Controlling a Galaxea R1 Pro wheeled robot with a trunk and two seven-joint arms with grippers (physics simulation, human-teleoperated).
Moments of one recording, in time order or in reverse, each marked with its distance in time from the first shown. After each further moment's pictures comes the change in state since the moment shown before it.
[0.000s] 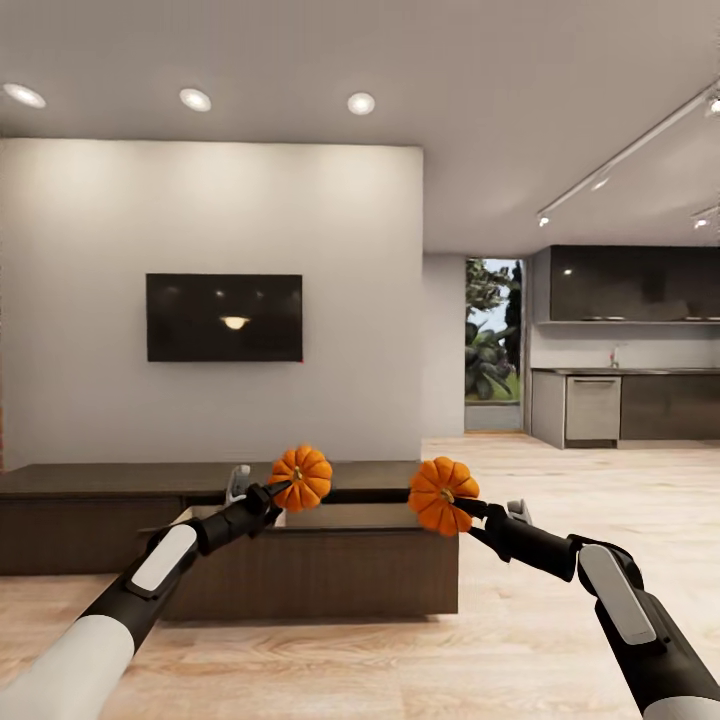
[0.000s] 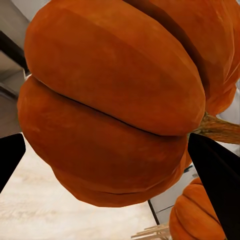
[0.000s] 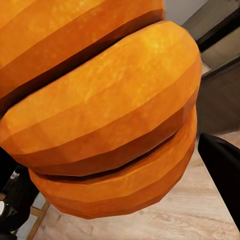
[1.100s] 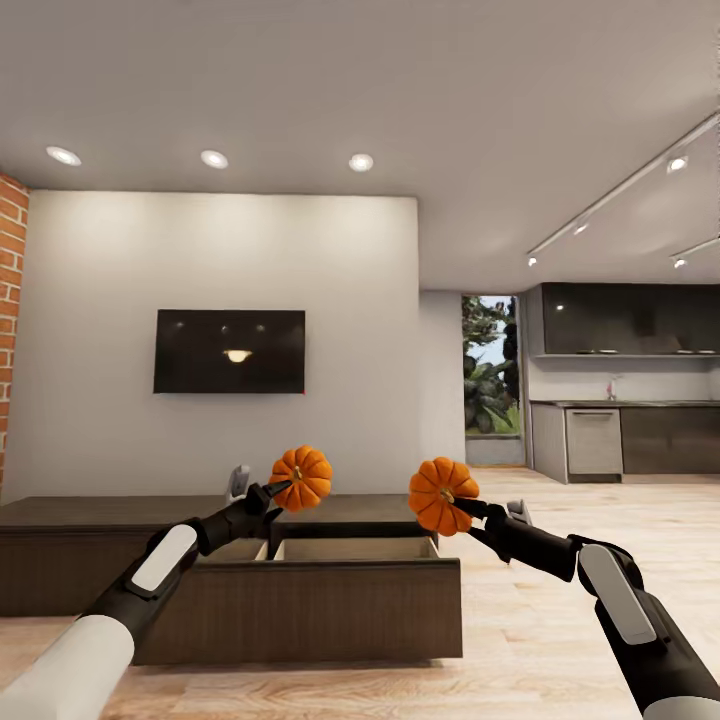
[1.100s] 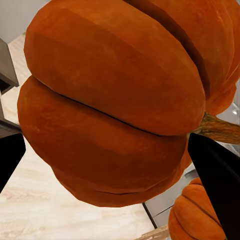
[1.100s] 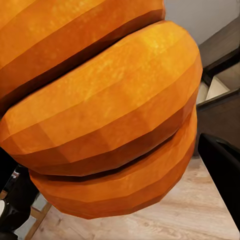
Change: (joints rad) left arm 0.000 0.000 0.000 0.000 0.000 0.000 -0.003; right arm 0.000 0.000 0.000 0.000 -0.001 0.003 0.000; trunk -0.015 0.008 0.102
